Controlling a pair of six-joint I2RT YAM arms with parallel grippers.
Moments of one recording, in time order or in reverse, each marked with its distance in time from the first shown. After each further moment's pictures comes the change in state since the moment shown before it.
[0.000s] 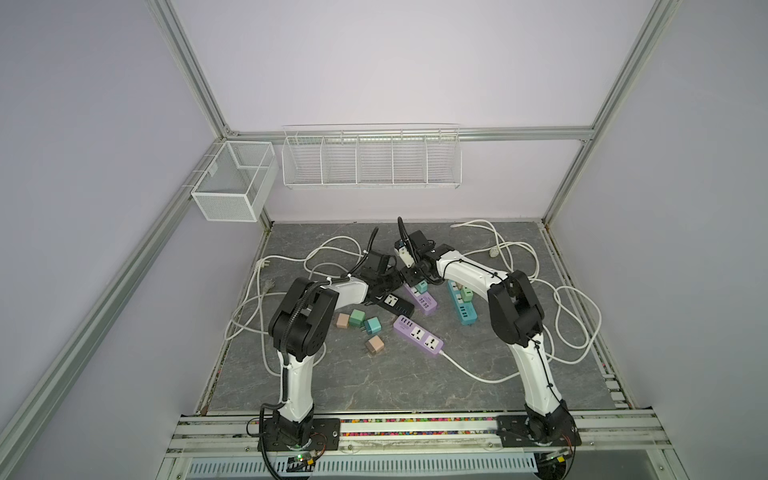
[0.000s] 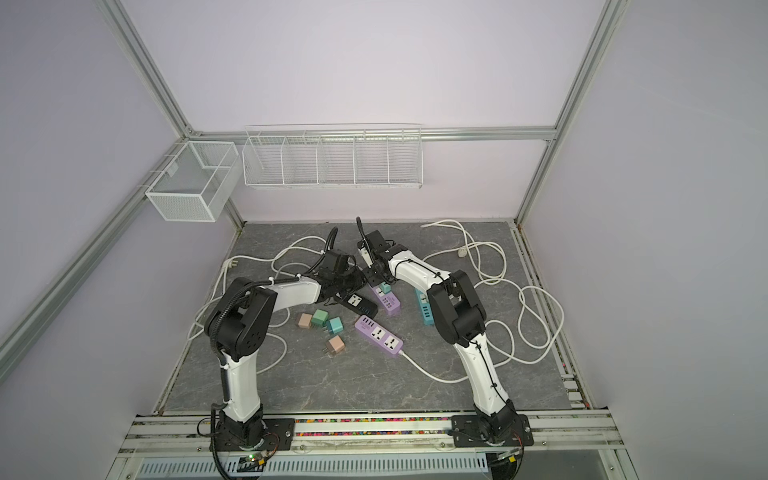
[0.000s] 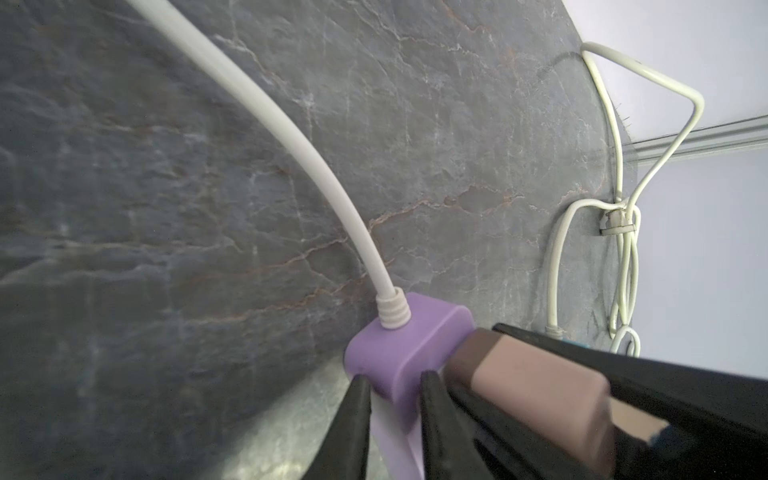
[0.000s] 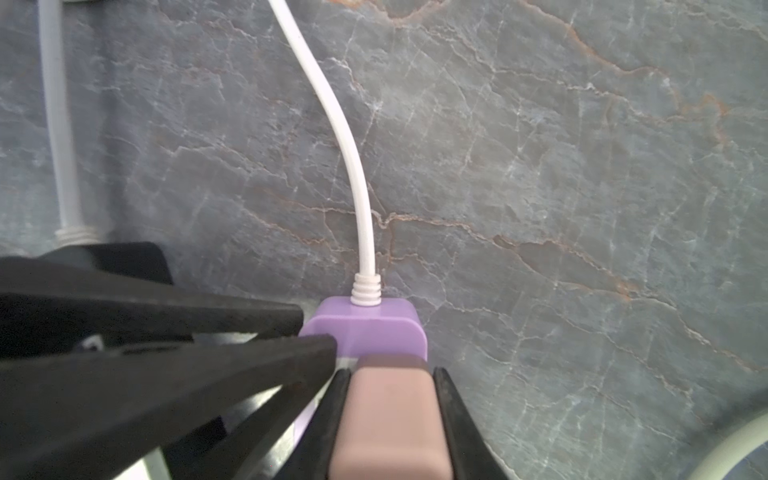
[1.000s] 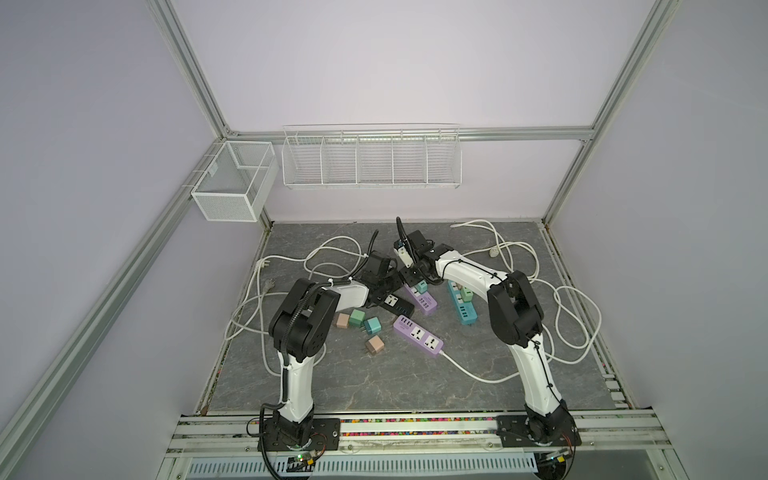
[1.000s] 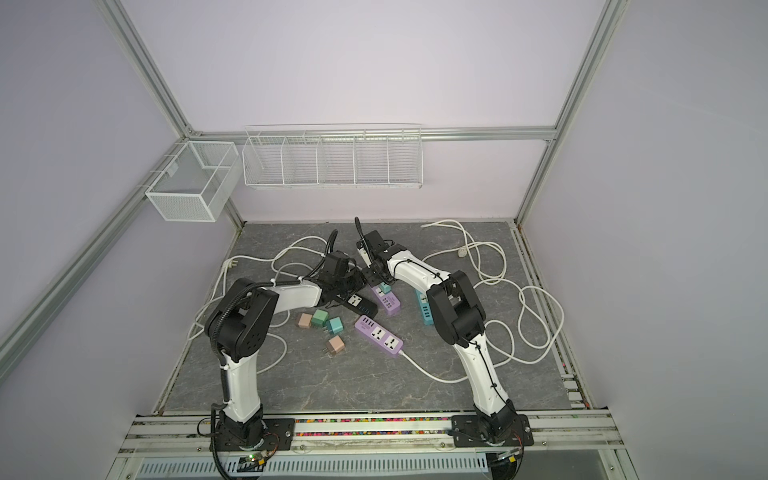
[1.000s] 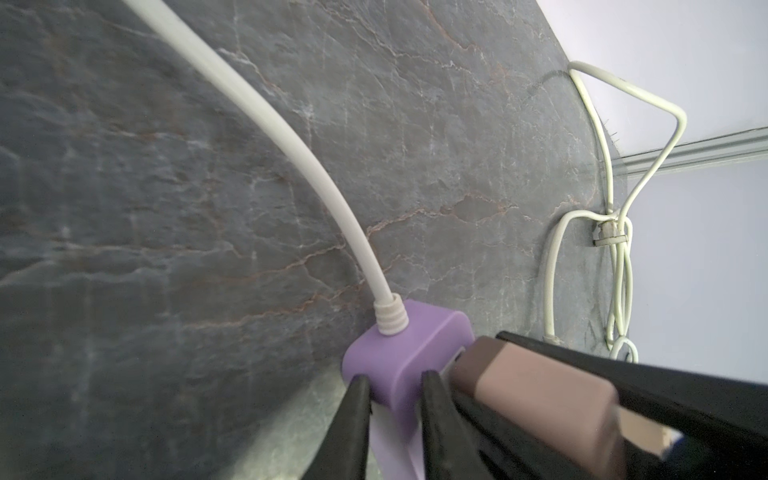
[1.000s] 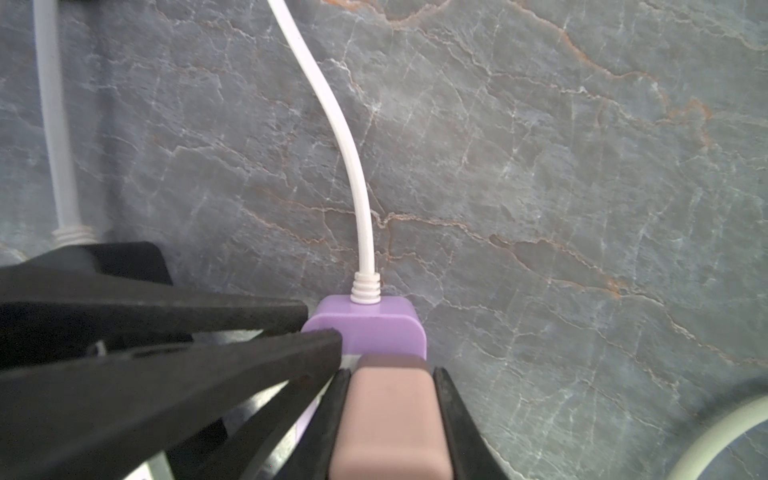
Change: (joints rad) left arm -0.016 -0.002 -0.050 0.082 -0.045 -0.015; right arm 0.010 -0.002 0.011 -0.015 0.022 -0.001
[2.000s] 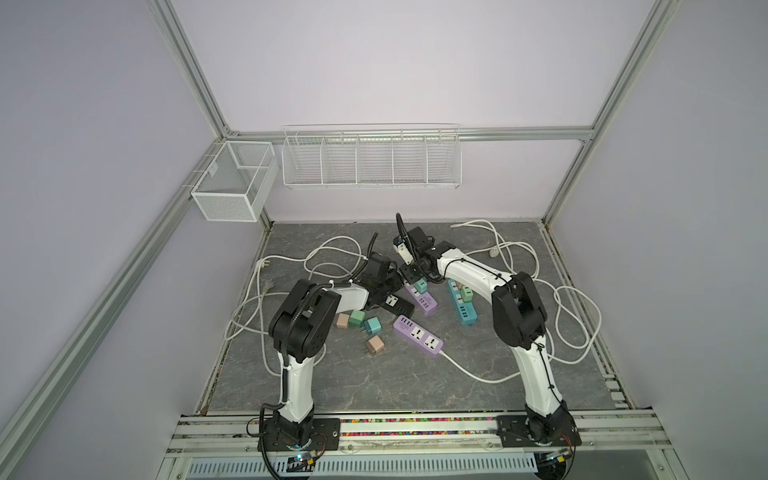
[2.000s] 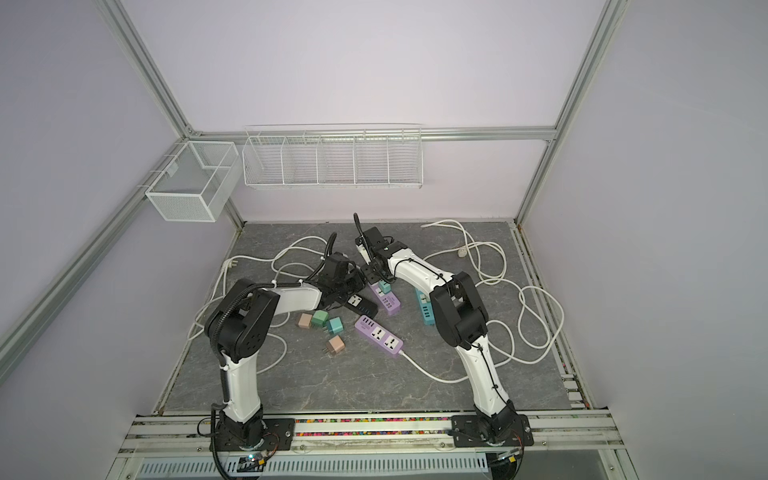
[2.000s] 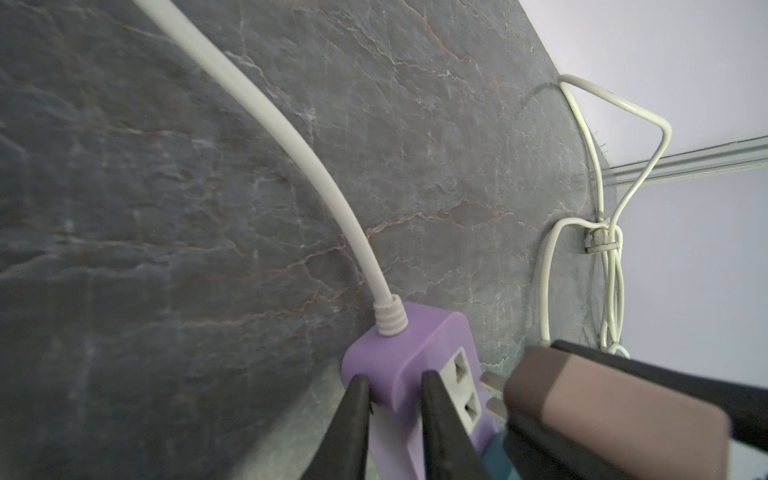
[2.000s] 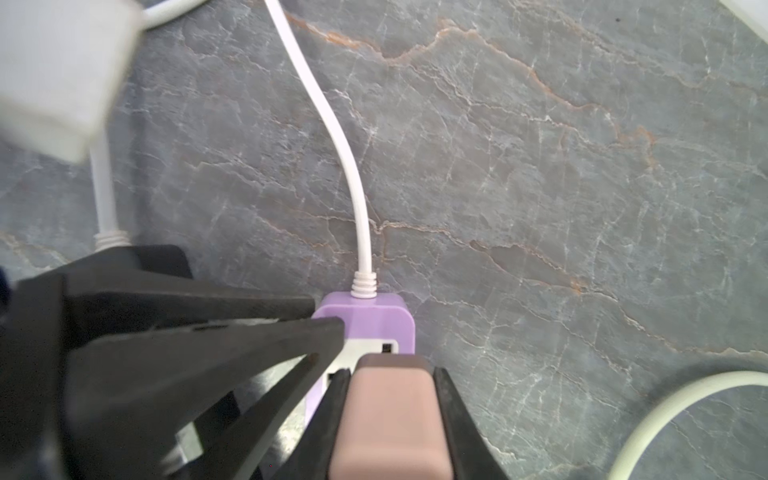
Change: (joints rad) left arm -0.006 -0.004 -0.032 0.059 -0.013 -0.019; right arm 0.012 -0.035 0.021 -0.027 0.028 -0.017
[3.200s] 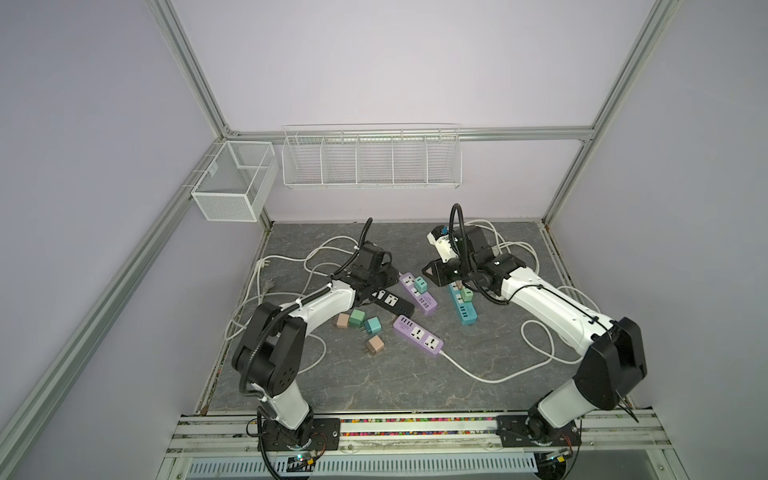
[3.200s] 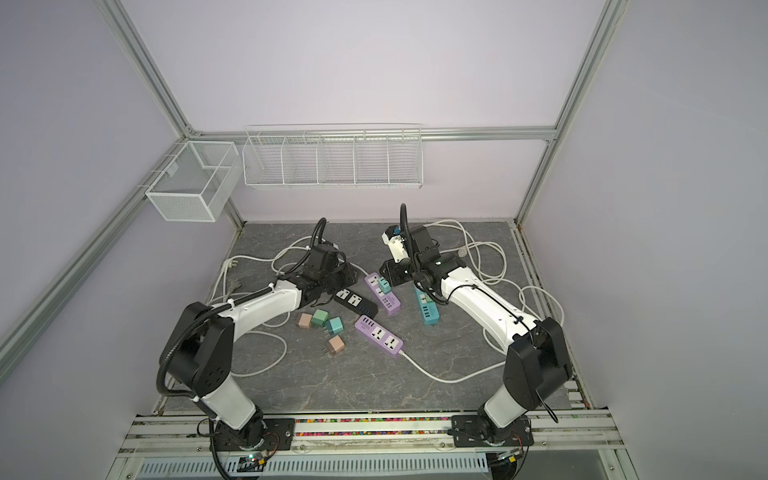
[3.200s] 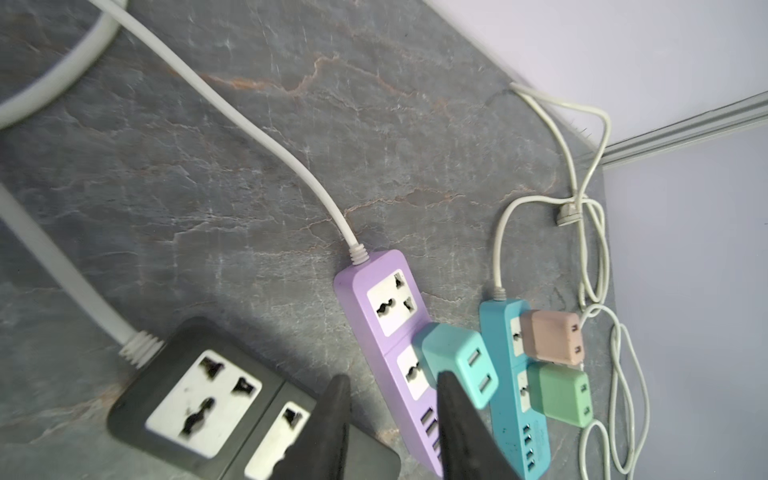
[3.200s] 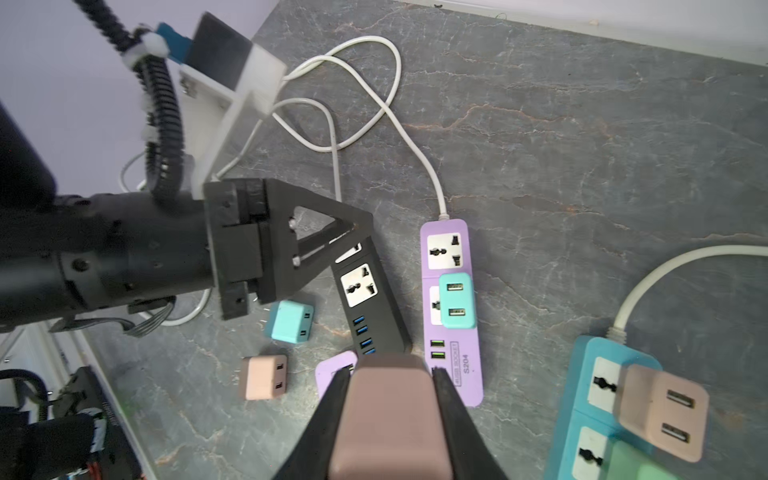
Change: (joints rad) left arm -0.008 -0.349 -0.024 -0.318 -0.080 0.121; right arm -0.081 -0.654 -0.539 0.179 -0.329 0.252
